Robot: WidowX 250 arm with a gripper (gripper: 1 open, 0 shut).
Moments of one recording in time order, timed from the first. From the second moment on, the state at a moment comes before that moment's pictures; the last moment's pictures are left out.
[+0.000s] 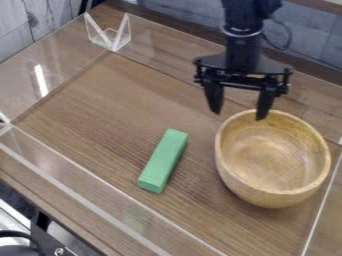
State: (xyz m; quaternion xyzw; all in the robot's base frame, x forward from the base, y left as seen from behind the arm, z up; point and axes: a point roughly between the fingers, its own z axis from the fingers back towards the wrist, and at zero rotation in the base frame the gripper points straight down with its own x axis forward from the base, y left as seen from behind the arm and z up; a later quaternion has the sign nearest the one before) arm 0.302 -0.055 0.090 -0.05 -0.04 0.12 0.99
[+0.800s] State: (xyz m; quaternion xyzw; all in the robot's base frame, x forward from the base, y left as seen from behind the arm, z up) arm 0.325 -0.094 0.097 -0.07 -0.08 0.13 0.99
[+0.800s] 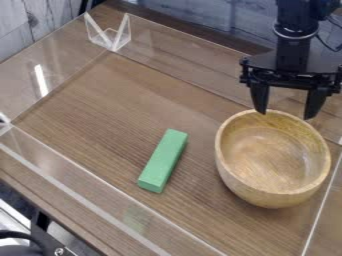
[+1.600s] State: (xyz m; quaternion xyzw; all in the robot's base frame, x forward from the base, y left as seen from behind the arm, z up) arm 0.308 -0.091 0.112 -0.08 -0.10 0.11 0.99
